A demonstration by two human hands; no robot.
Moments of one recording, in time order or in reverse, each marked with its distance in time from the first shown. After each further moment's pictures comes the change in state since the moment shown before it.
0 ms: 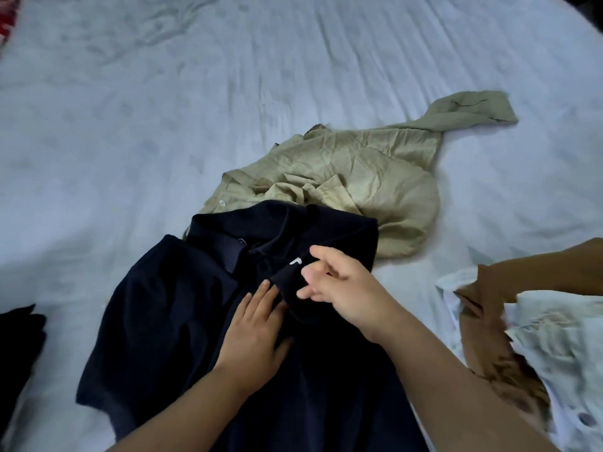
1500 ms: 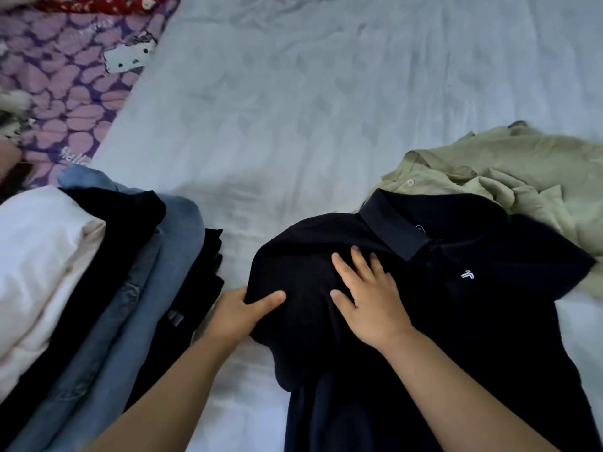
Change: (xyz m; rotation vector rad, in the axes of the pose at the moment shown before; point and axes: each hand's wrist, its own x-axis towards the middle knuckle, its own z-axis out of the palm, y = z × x) left_hand -0.146 -0.201 -0.040 -1.127 0.153 -1.028; right_hand 0.055 0.031 0.225 -1.169 -0.152 -0.257
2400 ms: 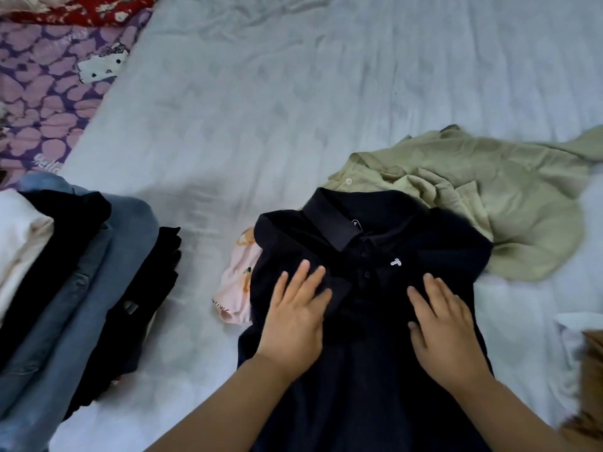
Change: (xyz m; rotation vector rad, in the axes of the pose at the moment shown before) left_hand -0.069 0.033 0.133 0.874 0.116 0.968; right_hand -0.106 0.162 -0.020 -0.264 0.315 0.079
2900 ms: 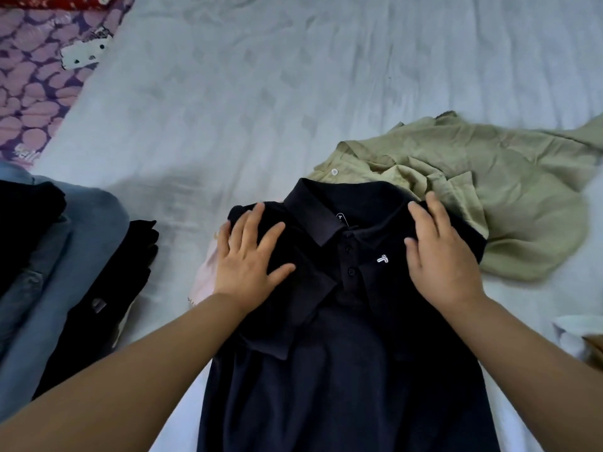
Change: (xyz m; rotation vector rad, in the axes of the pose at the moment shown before) left_hand 0.058 -0.056 0.006 0.259 0.088 -0.159; right_hand 0.088 0.014 -0.046 0.130 0.252 -0.009
